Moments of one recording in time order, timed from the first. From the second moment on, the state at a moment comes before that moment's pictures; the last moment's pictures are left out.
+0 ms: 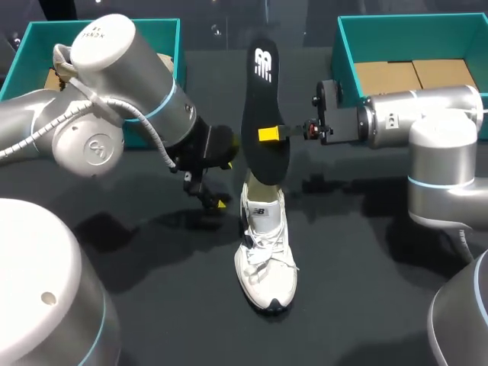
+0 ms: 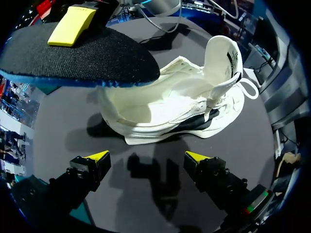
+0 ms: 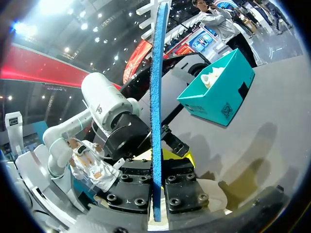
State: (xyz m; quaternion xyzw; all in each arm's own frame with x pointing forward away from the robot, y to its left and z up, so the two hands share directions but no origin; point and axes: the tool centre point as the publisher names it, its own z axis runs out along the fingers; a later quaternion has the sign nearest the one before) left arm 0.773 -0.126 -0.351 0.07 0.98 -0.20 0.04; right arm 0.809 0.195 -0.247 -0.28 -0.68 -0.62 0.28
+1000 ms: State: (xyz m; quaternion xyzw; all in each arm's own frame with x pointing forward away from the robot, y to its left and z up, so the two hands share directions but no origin) left arm 0.772 -0.144 -0.361 0.08 0.97 -0.21 0.03; right arm 0.806 0.203 -0.261 -0.23 -0.68 -0.65 0.25
